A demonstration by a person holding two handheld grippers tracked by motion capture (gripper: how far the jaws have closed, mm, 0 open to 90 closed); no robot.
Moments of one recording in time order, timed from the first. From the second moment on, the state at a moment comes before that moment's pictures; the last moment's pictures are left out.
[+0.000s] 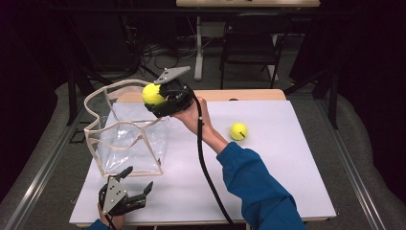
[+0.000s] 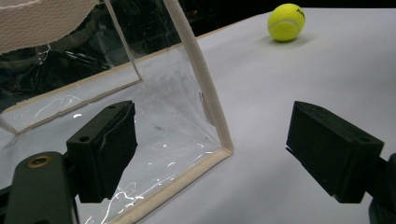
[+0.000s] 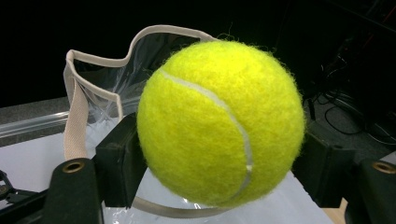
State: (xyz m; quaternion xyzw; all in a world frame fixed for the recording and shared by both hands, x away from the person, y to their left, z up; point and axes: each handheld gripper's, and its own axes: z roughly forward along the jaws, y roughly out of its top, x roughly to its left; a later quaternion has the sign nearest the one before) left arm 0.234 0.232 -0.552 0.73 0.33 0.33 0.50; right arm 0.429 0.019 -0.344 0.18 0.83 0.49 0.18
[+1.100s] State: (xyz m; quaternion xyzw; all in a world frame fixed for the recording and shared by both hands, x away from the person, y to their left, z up) left arm 0.234 0.233 -0.552 0.73 0.33 0.33 0.50; right arm 0.439 0.043 -0.357 0.19 0.85 0.46 0.16
